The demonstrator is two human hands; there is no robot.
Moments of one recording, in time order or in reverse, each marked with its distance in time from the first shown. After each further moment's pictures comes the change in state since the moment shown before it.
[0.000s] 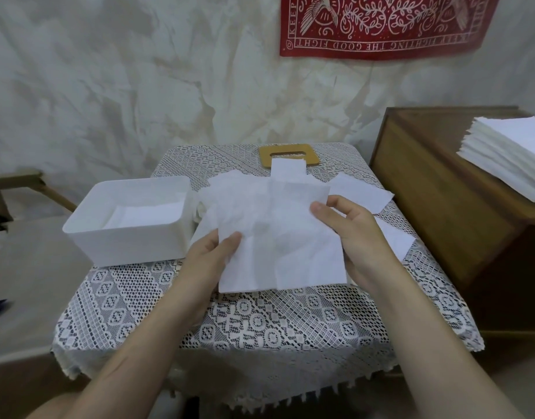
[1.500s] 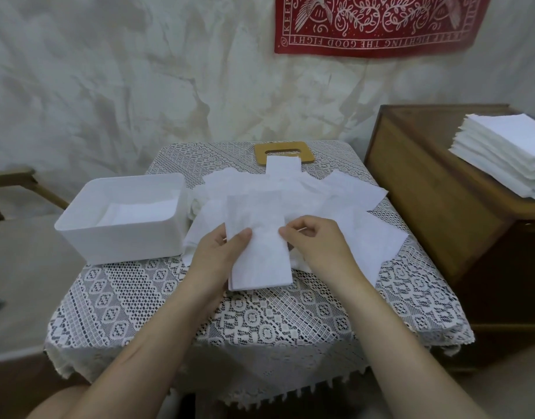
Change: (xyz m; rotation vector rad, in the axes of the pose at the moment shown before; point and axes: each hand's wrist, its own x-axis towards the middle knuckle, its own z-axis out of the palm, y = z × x) left_hand 0.008 -0.006 0.020 -0.054 -0.020 0.011; right_hand 0.005 0.035 0.012 -0.582 0.103 -0.033
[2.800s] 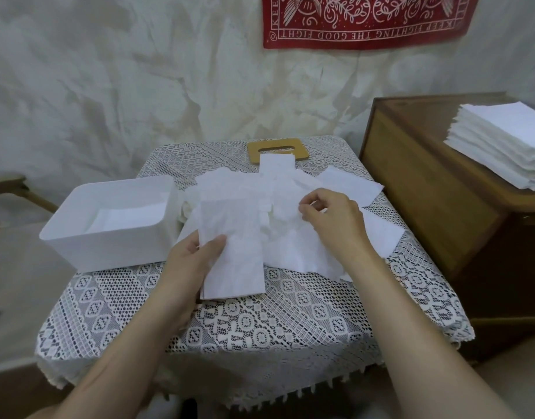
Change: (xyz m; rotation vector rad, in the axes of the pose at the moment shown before) left_hand -0.006 0.004 -0.021 0.051 0.054 -0.007; right_hand 0.046 0.009 -0.033 -0.330 0.191 -0.165
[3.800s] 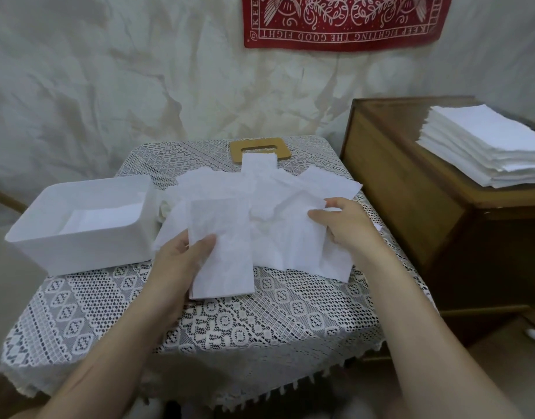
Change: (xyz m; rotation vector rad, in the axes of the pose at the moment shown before) left_hand 0.000 -0.004 0.015 0.006 -0.008 -0.005; right_hand -0.004 0.022 -0.041 0.417 -0.090 0.403
